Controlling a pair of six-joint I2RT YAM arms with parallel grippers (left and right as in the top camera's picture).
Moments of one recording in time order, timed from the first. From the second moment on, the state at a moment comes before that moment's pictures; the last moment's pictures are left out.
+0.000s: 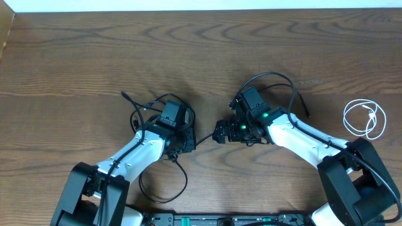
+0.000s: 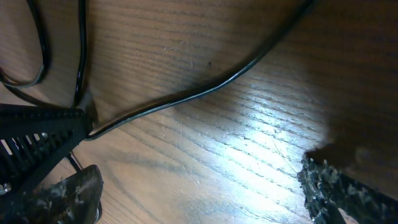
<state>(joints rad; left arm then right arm) -0.40 1.54 0.68 -0.44 0.25 -0.51 0.56 1.73 0.92 -0.43 -0.40 0.54</state>
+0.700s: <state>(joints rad) -0.51 1.54 0.68 -0.44 0.29 -0.56 0.56 1.73 0.92 -0.42 -0.40 0.54</state>
